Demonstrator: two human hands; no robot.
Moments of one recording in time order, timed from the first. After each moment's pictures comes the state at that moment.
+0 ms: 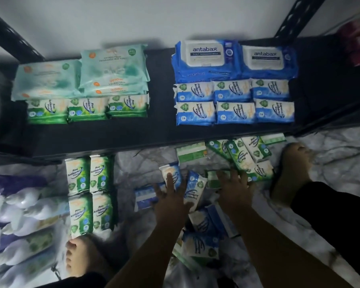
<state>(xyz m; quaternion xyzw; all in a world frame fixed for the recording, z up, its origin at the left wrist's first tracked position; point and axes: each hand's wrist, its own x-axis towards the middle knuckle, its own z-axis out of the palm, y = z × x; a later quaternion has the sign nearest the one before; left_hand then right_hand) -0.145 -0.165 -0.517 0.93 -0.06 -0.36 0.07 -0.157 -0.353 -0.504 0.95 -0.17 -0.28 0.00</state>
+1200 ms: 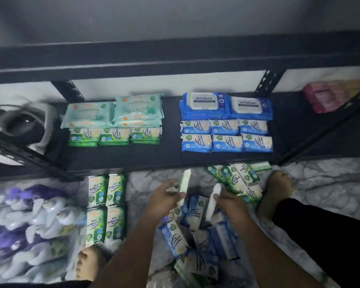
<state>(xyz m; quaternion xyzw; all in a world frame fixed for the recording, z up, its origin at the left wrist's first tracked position) -0.103 -0.130 -0.431 0.70 0.15 -0.30 0.63 -0.164 -0.348 -0.435 0.64 -0.43 -0.14 -0.62</state>
